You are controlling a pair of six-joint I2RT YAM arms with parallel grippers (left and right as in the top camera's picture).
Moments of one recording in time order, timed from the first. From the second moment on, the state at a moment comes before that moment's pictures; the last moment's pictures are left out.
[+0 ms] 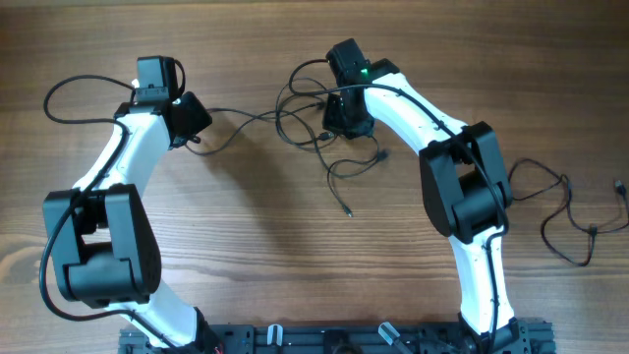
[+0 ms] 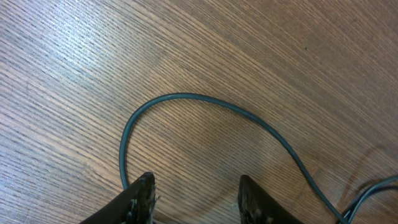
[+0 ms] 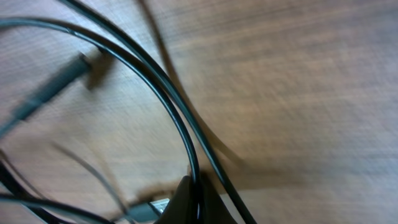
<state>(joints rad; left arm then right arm) 0.07 1.84 1.21 -0.48 0.00 -0.55 0.45 2.31 1.80 -0.86 -0.13 0.64</state>
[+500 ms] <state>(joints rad) 0.07 1.84 1.21 -0.47 0.00 -0.55 0.45 1.87 1.80 -0.86 -0.13 0.53</state>
